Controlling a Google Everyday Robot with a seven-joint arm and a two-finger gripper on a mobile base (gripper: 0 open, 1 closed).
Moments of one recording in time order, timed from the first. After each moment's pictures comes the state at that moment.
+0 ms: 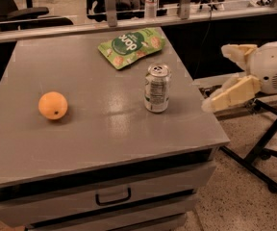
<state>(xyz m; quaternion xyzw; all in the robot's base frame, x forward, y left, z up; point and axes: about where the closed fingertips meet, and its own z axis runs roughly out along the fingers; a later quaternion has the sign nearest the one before) 0.509 -0.167 0.948 -0.47 0.71 0.22 0.46</state>
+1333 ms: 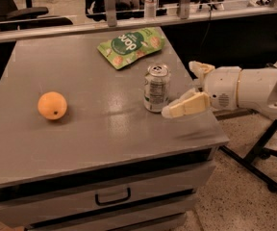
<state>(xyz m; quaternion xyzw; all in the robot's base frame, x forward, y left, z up) 0.546 -0.104 0.888 -0.43 0.69 0.26 0.51</state>
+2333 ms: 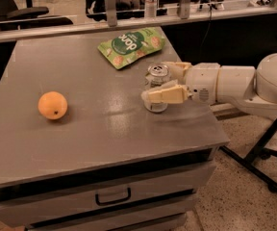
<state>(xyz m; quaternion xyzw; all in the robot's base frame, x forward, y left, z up) 0.560 -0.056 0.896 -0.44 0.65 0.32 0.53</state>
